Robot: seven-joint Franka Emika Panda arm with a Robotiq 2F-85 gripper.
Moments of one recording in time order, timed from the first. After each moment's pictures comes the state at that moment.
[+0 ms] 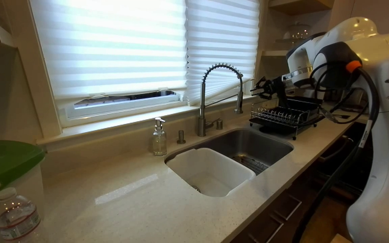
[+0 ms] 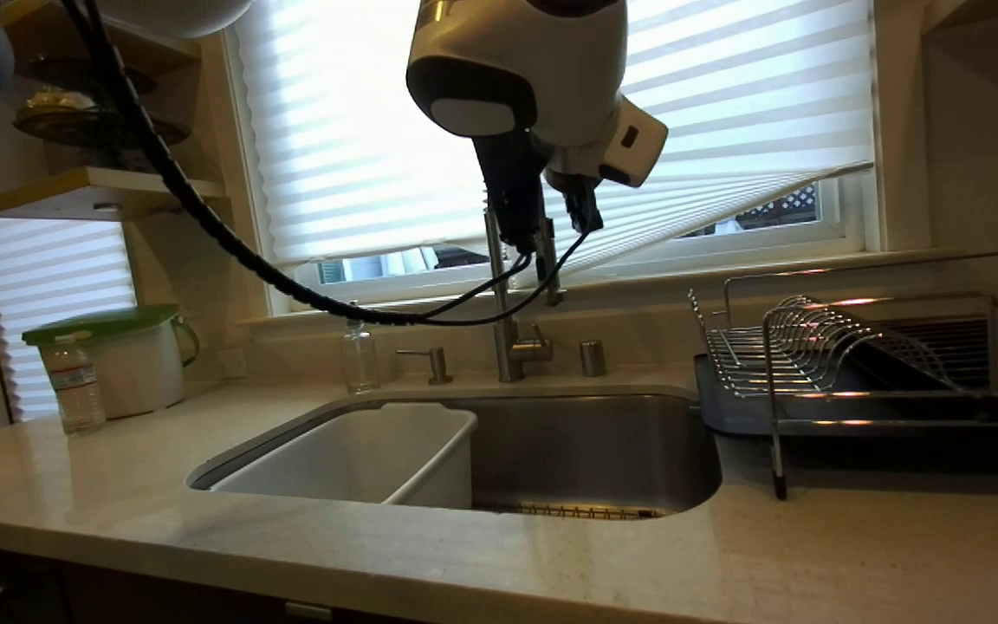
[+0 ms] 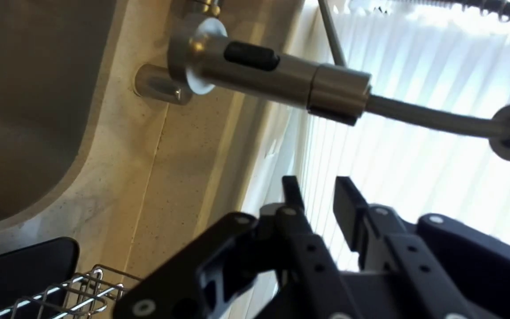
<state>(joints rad) -0.46 0.40 -0.33 -1.52 1.44 2.07 -0.40</state>
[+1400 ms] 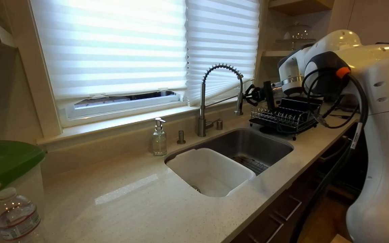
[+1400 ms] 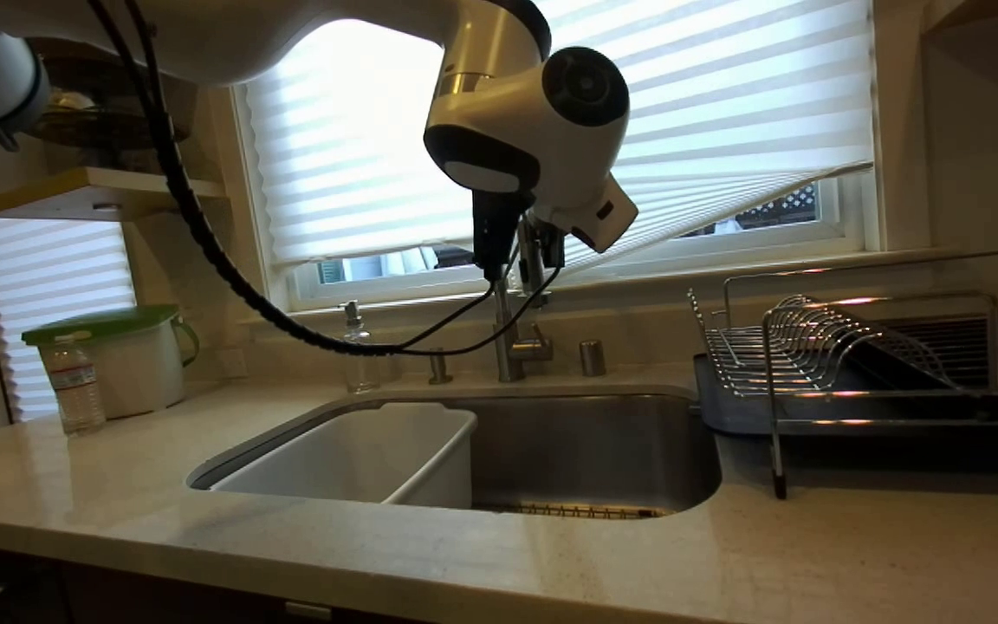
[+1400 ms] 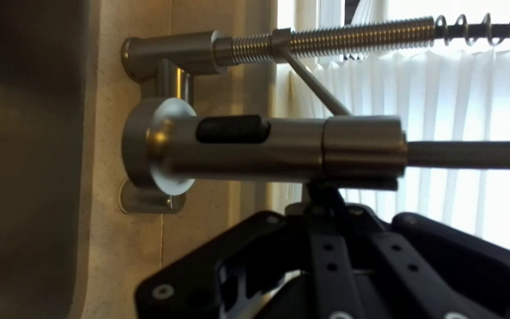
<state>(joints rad) -0.47 0.48 -0.28 -1.50 1.51 1.95 -0.22</state>
